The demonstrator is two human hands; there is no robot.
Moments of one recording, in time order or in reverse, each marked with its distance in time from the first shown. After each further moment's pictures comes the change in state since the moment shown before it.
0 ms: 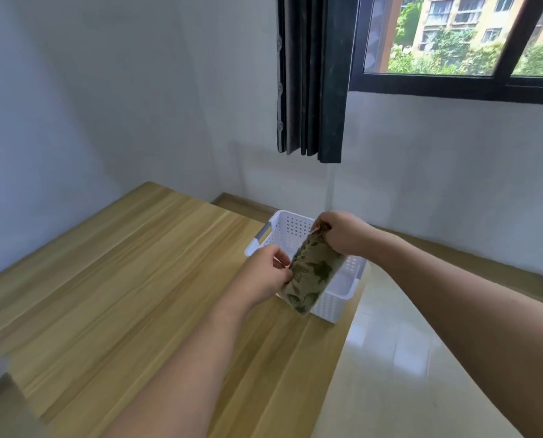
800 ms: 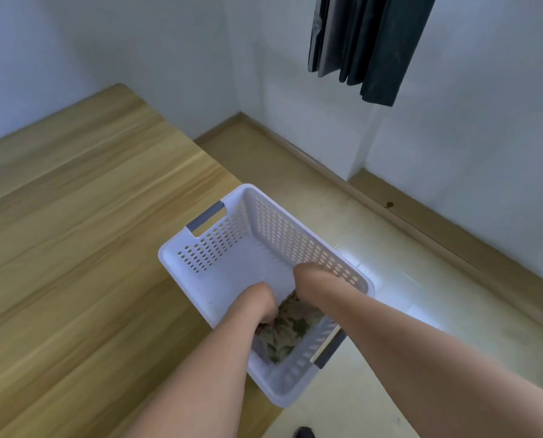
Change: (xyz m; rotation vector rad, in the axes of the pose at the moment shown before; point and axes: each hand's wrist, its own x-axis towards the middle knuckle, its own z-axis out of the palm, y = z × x) left_hand 0.276 -0.073 0.181 0.380 -0.466 -0.764; right_hand 0.241 0.177 0.132 -0.484 -0.632 -0.094
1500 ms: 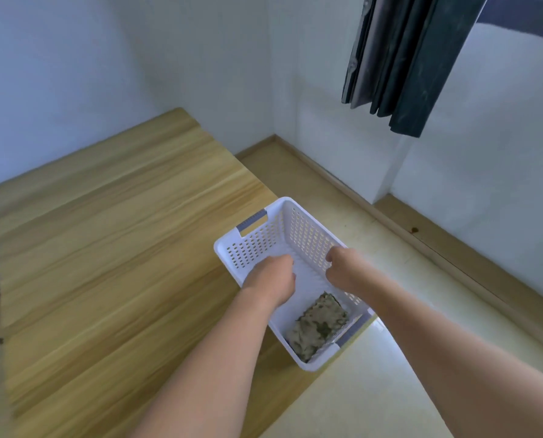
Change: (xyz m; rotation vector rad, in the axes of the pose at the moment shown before) left_hand -0.090 -0.029 -0.030 -0.040 0.563 0.289; right_hand -0.081 -0.008 -0.051 0.253 0.200 0.030
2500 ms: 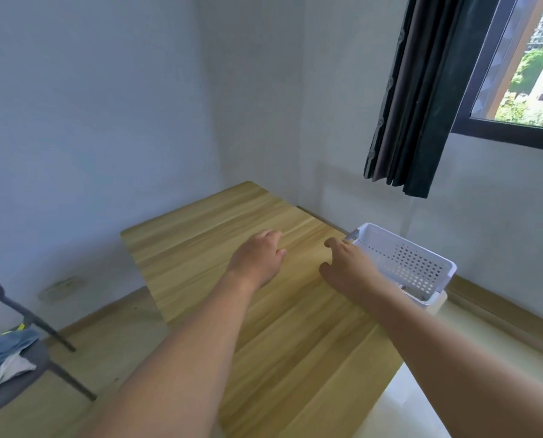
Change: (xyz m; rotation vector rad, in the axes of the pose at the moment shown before) left_hand -0.315 -0.284 -0.174 0.047 0.497 0.286; right_hand -0.297 -0.334 0.106 0.122 0.544 -0.182
